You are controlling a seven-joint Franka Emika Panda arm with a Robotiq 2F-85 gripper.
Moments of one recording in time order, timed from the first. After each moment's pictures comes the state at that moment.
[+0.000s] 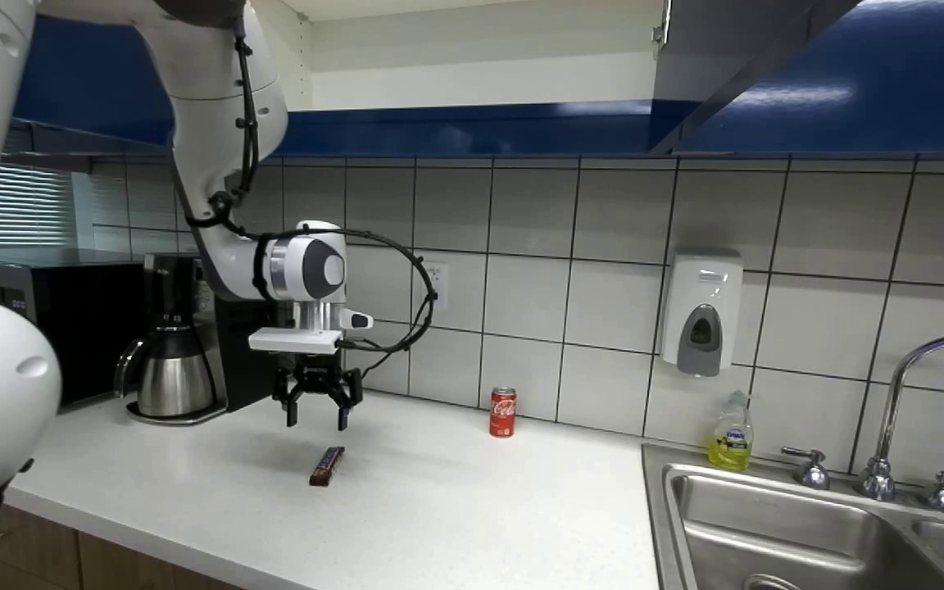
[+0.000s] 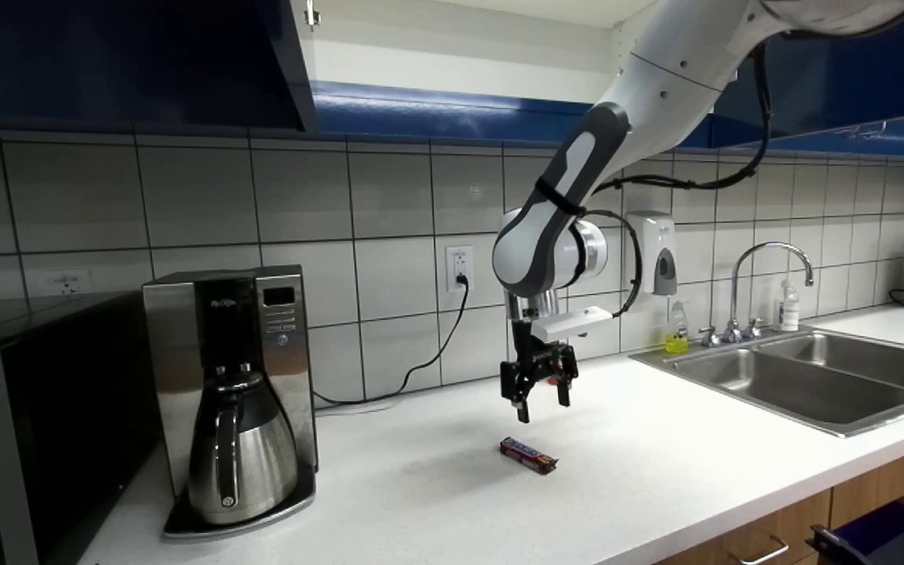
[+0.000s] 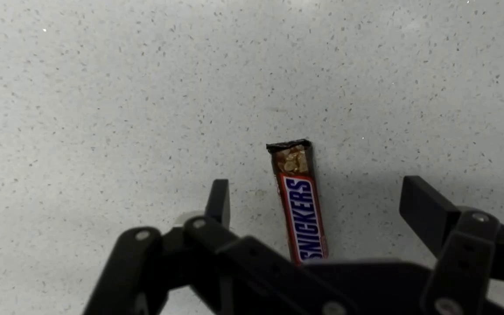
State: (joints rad) arm 0.08 0.30 0.09 -2.21 -0.10 2.40 0.05
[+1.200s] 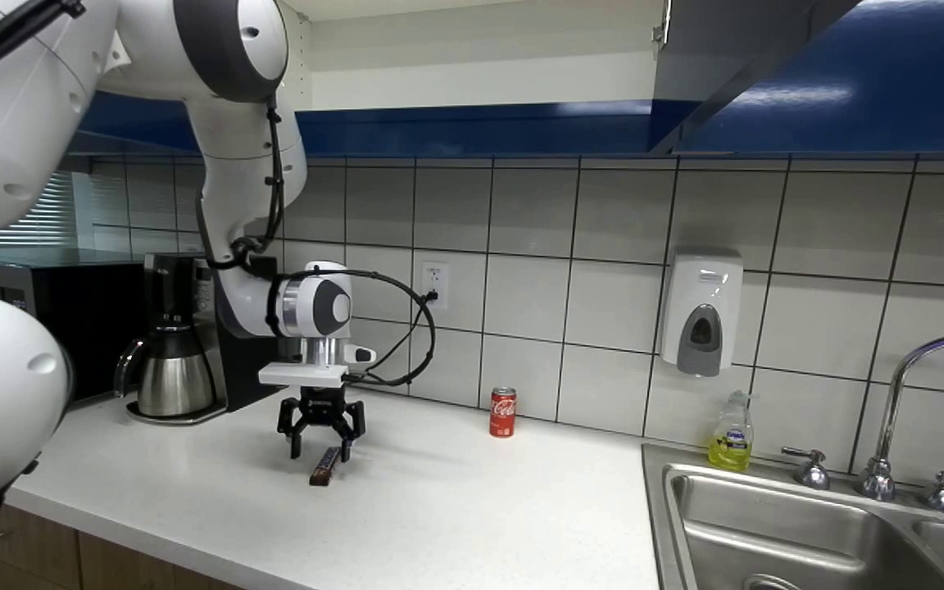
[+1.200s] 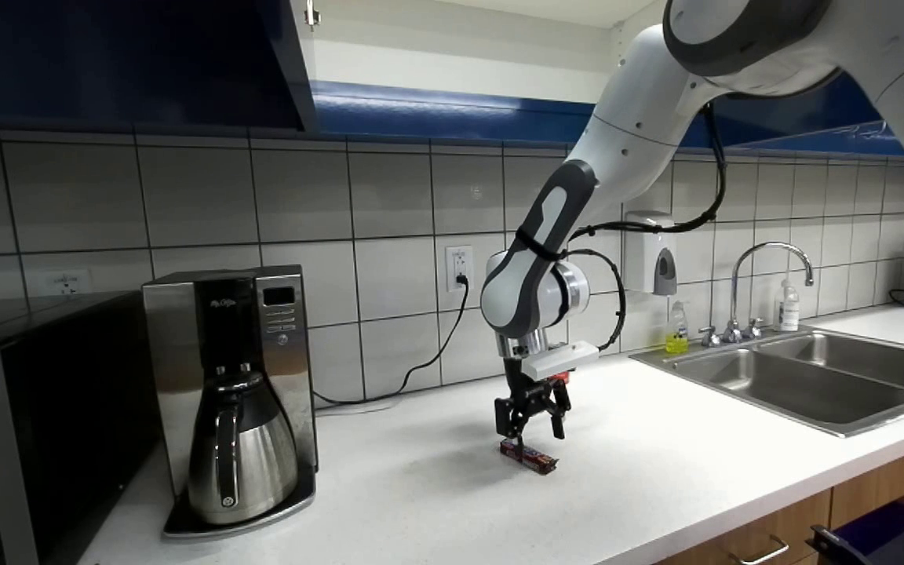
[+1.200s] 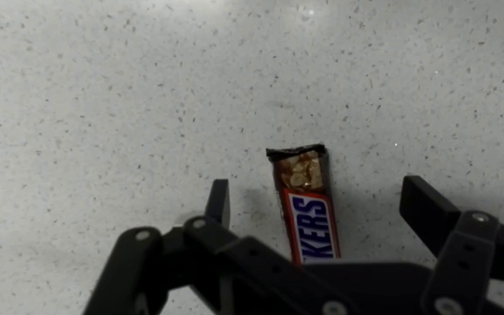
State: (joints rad) arm 0.12 0.50 0.05 -2.09 -0.12 2.41 0.05
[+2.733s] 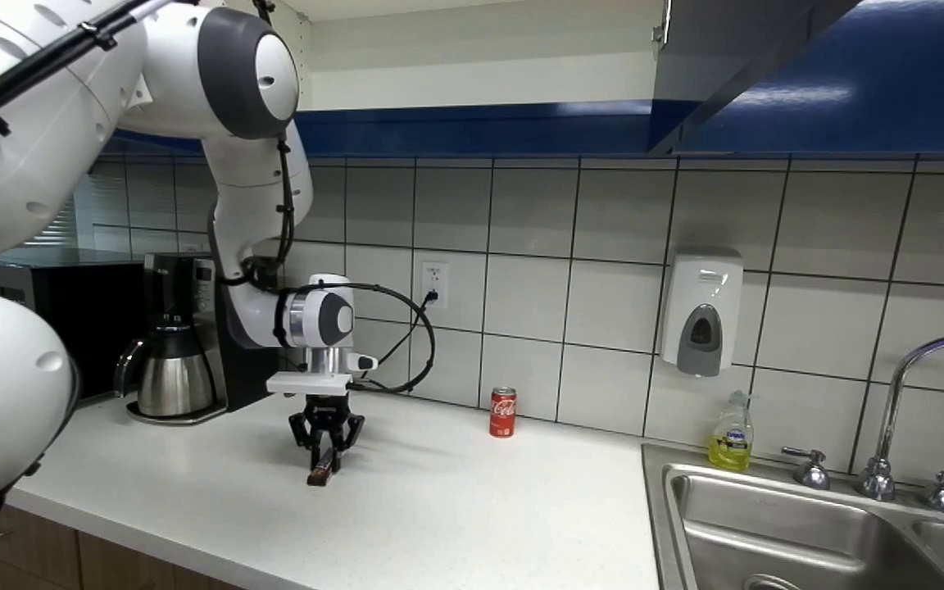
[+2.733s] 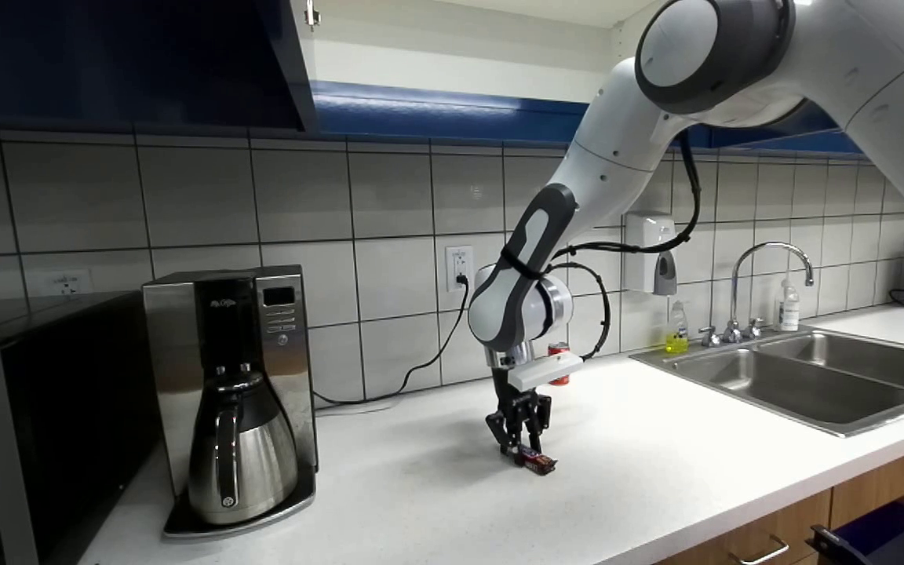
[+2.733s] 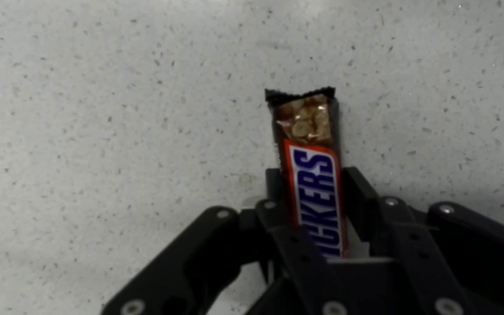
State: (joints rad) arm 0.15 0.61 0.03 -1.97 -0.12 2.41 0.05
